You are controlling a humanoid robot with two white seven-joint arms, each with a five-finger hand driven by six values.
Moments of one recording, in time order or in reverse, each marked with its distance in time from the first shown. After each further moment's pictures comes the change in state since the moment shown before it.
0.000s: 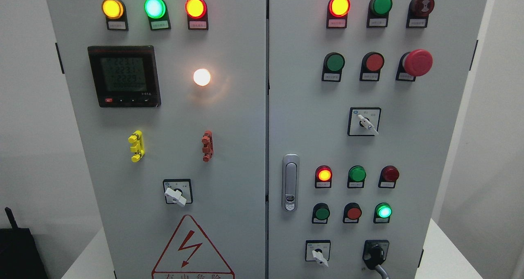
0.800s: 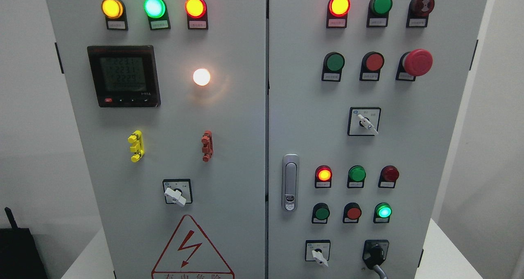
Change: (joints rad) left arm 0.000 0.000 0.000 0.000 0.000 0.000 0.000; right arm -0.003 0.000 0.006 0.000 0.000 -0.005 0.000
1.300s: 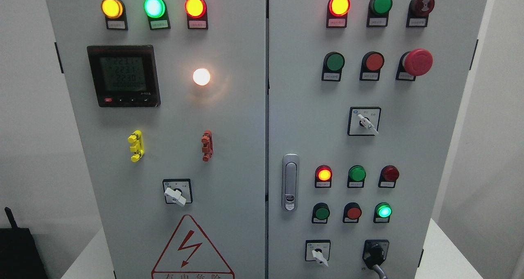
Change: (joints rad) left arm 0.000 0.000 0.000 0.000 0.000 0.005 0.000; right arm -0.003 0.000 0.001 0.000 0.000 0.000 0.000
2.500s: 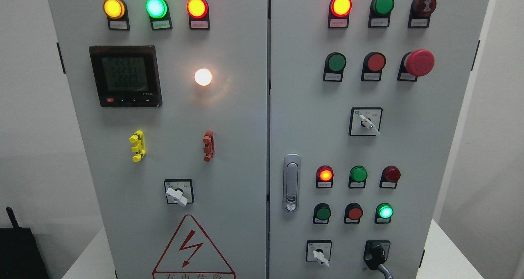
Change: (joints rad) left arm 0.000 0.000 0.000 0.000 0.000 -0.005 0.000; right arm 0.005 0.000 -0.031 0.005 -0.001 -0.007 0.008
